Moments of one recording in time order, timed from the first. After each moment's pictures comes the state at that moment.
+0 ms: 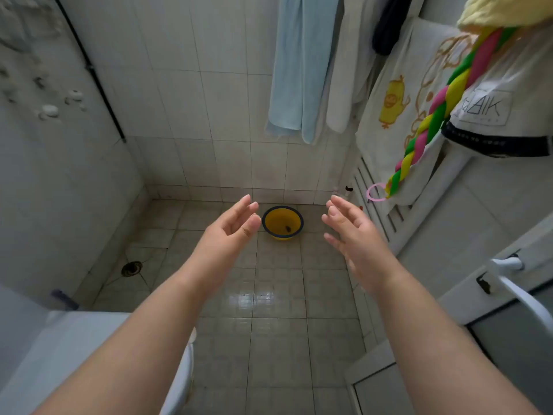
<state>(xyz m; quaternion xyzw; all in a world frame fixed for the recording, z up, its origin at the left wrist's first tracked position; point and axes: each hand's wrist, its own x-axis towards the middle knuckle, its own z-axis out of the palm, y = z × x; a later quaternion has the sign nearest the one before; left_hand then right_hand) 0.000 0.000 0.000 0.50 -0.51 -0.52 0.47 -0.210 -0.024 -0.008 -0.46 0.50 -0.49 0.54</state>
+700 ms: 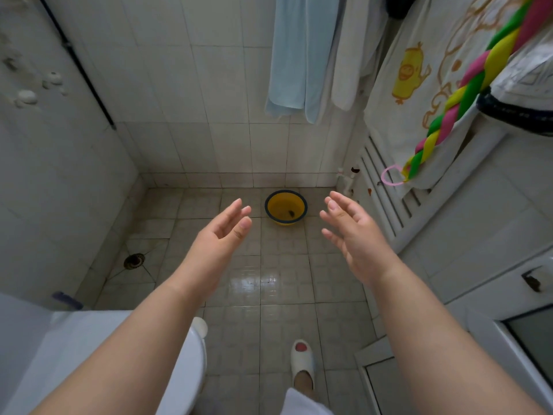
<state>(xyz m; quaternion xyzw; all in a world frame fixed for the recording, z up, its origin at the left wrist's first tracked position) 0.047 -0.042 -0.045 0.52 -0.47 -0.55 0.46 -0.171 -0.064 -0.045 -0.42 0.52 -0.50 0.55</state>
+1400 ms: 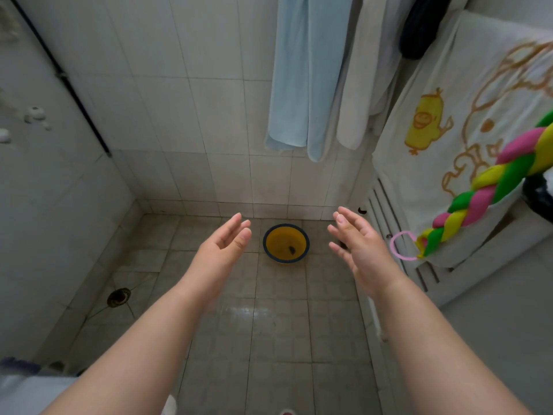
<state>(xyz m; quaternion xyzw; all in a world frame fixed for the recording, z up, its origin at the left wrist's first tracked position) -0.001 -0.239 -0.050 0.53 -0.42 -0.55 0.50 -0.228 -0.263 -0.035 -0.41 0.52 -0.50 0.56</state>
